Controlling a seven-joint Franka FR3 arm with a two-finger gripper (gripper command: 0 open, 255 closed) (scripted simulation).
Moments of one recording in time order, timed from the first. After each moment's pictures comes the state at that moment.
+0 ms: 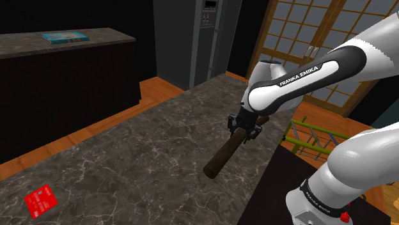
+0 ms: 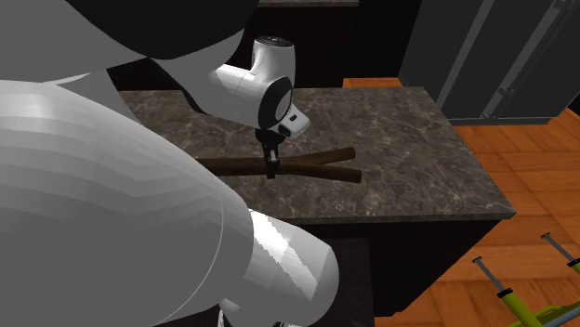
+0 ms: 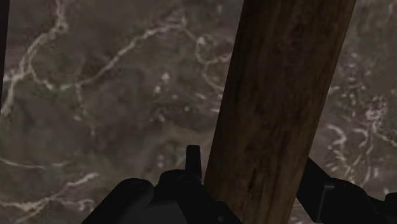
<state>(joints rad) -0.26 -0.41 0.39 -2.88 0.38 2.47 1.05</state>
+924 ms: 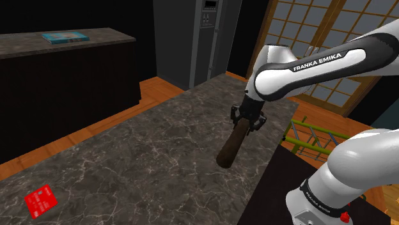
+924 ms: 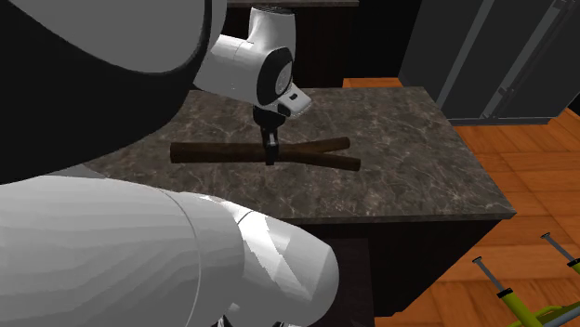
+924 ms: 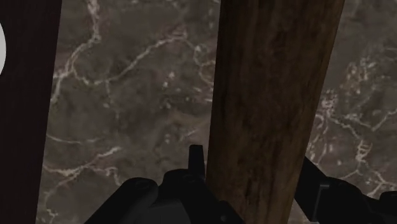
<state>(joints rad) -0.27 -0.55 0.36 -2.83 0.36 2.27 1.06</state>
